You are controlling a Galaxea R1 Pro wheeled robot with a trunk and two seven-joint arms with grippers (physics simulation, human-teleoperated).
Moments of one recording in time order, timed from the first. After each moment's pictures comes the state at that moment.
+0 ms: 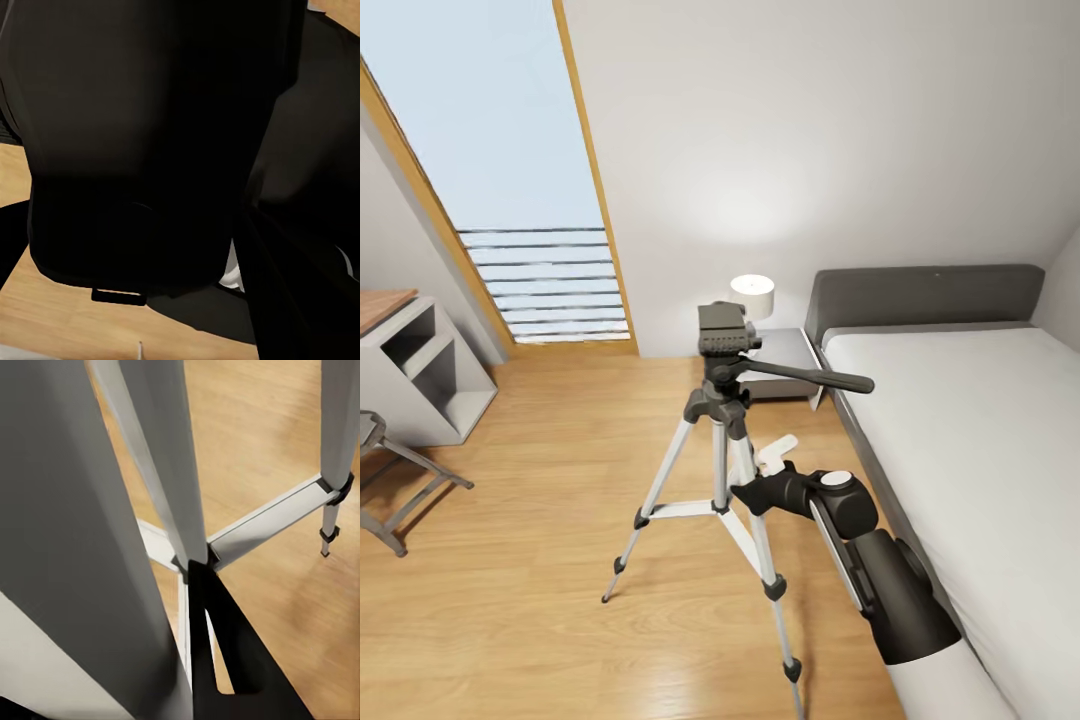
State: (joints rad) left arm -0.19 0.03 -0.83 -0.02 1.31 0.03 -0.03; right arm -0.57 0.05 0.27 -1.45 0.20 0.86 0.49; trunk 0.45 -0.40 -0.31
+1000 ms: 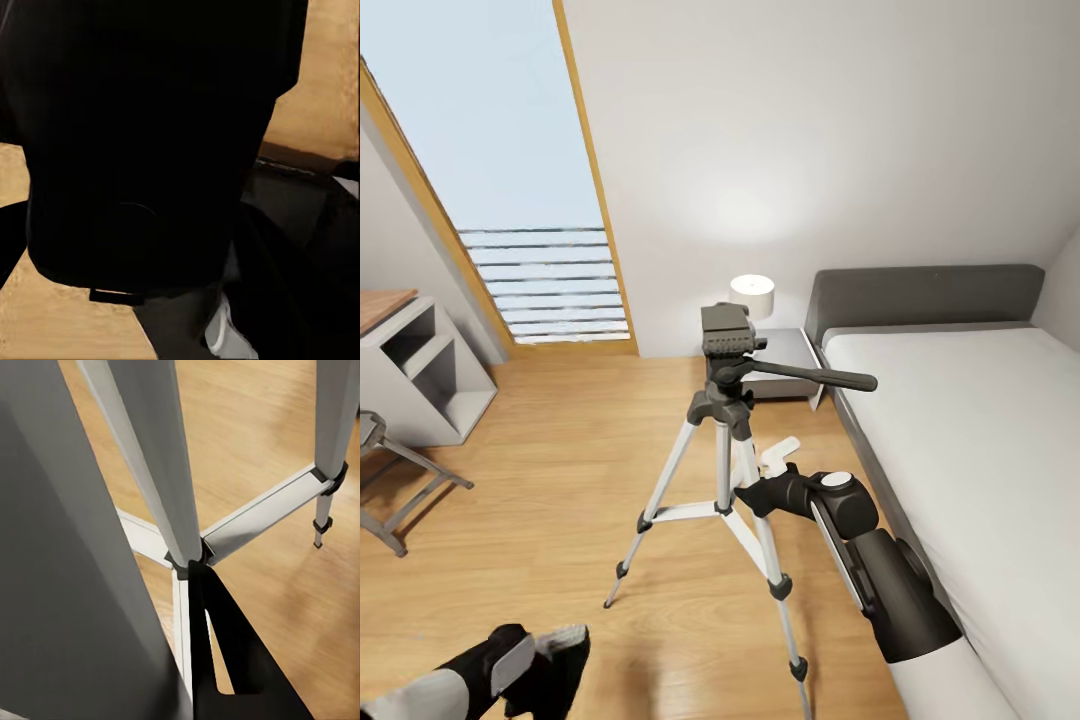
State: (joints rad) left arm -0.64 0.21 -0.83 -0.18 1.11 0.56 -0.03; right arm -0.57 0.04 0.27 -1.42 0.21 0.86 0.48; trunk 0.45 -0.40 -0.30
